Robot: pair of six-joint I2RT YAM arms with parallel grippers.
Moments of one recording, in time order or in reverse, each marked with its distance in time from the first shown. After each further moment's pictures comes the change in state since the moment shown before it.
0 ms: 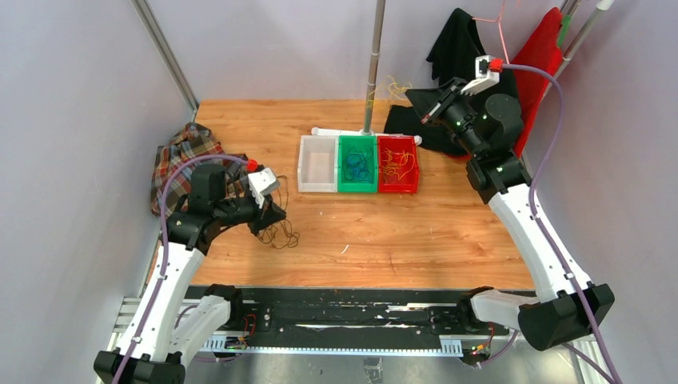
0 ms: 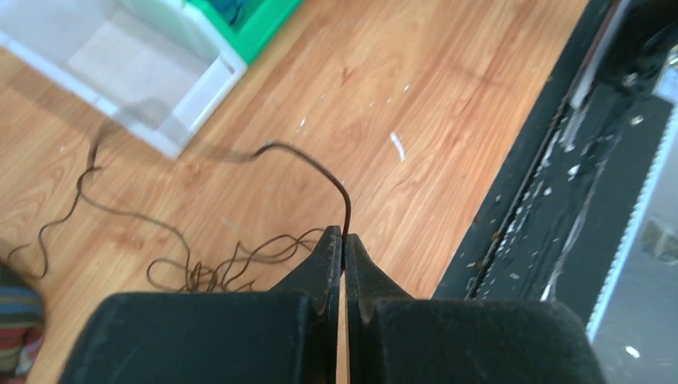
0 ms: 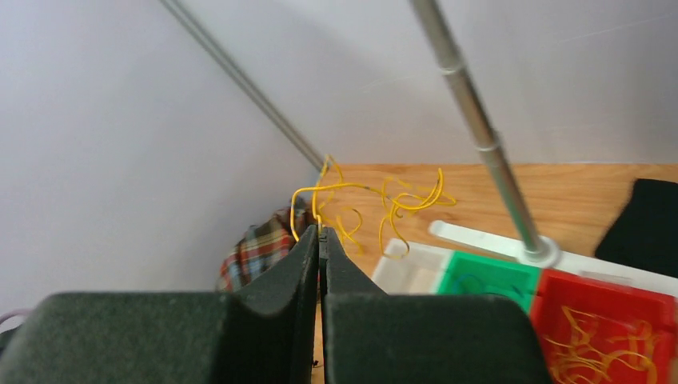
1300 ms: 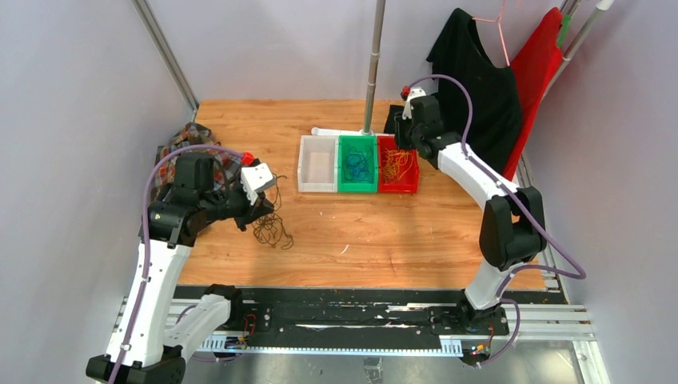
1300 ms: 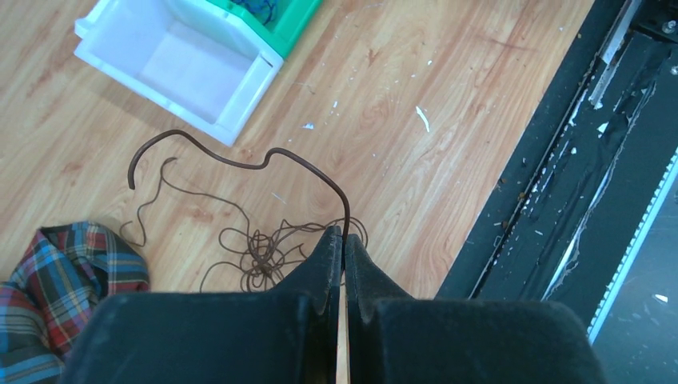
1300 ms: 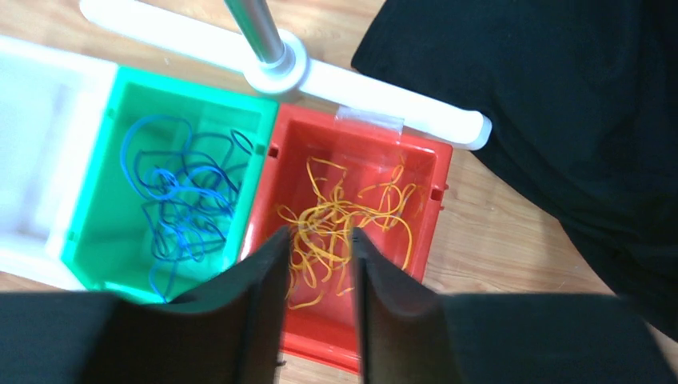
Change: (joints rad) left arm 0.000 0.055 0.275 -0.329 -0.117 0.228; right arm 0.012 0.530 0.080 -0.323 0.304 -0.545
